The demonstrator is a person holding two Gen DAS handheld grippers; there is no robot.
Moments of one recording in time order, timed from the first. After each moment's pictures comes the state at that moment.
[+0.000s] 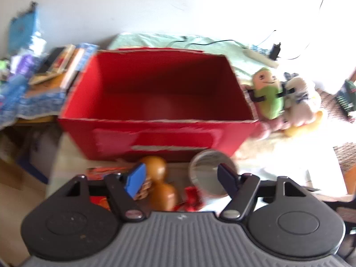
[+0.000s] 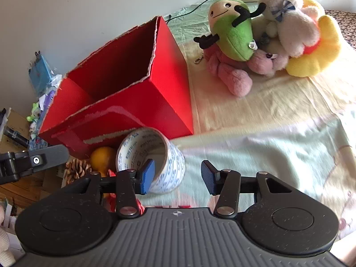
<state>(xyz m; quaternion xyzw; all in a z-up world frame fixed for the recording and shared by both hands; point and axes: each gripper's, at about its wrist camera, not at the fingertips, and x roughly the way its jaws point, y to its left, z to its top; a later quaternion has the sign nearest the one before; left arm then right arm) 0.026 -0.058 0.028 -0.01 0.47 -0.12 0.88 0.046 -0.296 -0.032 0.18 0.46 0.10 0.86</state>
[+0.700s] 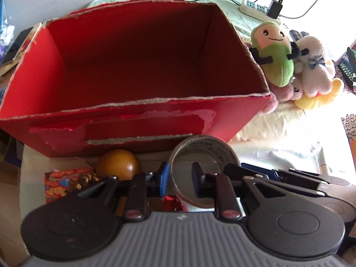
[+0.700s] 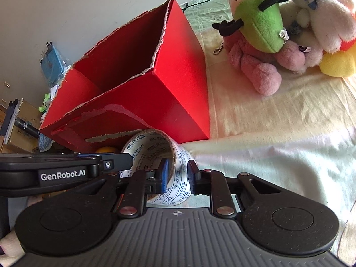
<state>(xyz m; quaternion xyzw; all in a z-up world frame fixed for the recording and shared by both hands) 0.078 -0.103 -0.039 0.06 0.55 -0.17 0.82 0.079 -0.290 -0.055 0.17 0.48 0.15 0.85</state>
